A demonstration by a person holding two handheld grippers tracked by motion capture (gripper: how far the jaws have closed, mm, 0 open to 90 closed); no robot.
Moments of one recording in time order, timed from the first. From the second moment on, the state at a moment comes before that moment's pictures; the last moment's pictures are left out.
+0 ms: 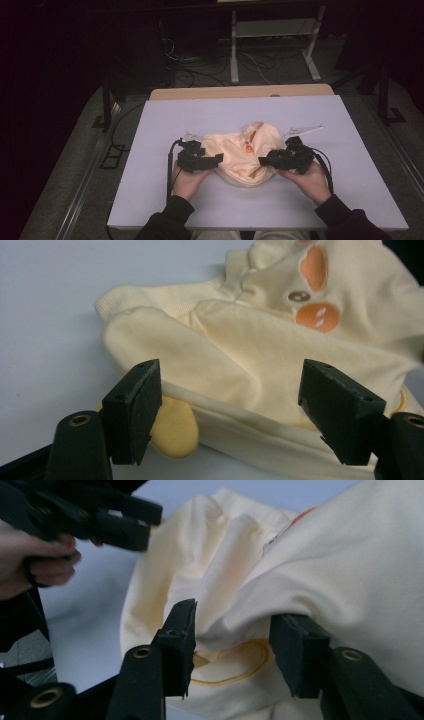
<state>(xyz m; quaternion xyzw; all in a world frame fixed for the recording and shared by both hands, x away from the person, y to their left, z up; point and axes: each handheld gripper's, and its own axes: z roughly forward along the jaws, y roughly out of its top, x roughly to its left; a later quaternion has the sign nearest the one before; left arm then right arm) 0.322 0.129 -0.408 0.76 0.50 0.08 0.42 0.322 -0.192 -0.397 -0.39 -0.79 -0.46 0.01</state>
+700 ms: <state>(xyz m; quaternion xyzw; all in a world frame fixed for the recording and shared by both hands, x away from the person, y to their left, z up) 0.321 0.132 -0.429 0.75 0.50 0.05 0.42 0.351 -0.250 -0.379 -0.42 -0.75 -0.51 -0.05</state>
